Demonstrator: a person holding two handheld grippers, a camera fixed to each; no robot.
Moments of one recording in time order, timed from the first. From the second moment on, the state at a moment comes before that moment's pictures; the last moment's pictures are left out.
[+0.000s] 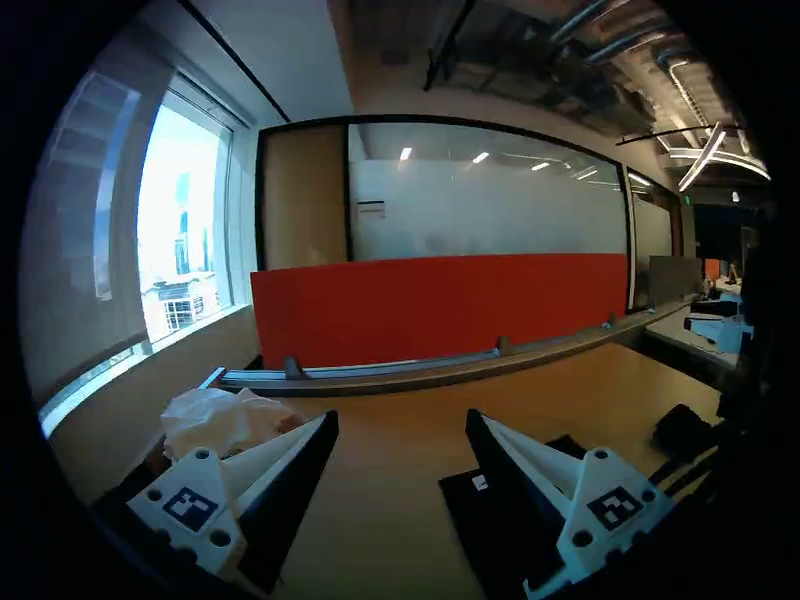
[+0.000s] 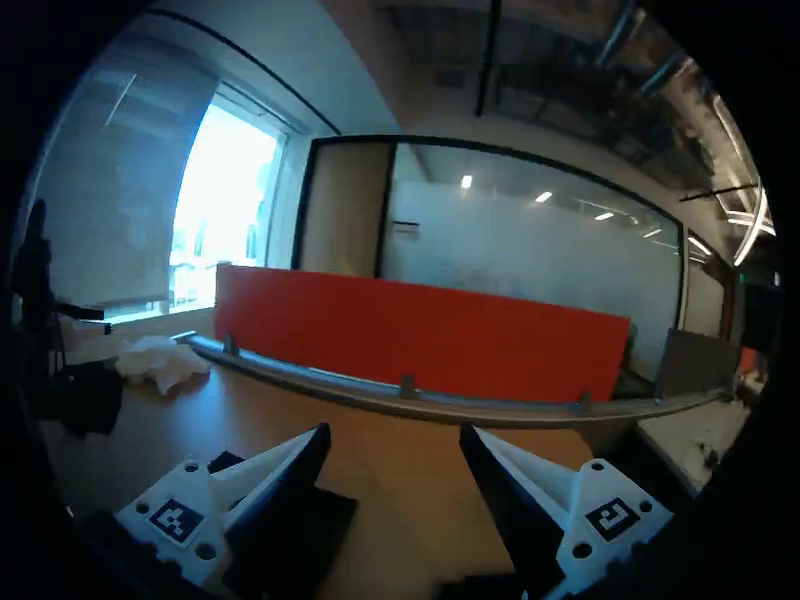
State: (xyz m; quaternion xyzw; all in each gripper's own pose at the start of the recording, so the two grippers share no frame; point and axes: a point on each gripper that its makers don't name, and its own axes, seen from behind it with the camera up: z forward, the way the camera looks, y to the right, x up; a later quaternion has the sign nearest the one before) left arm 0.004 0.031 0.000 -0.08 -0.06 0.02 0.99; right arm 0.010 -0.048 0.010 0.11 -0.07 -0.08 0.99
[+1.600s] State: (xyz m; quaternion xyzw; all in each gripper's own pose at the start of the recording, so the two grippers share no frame) left arm -0.164 0.094 -0.038 -0.22 -0.26 0.08 0.94; right arm -0.148 -0.099 -0.043 0.25 -0.25 -0.14 0.92
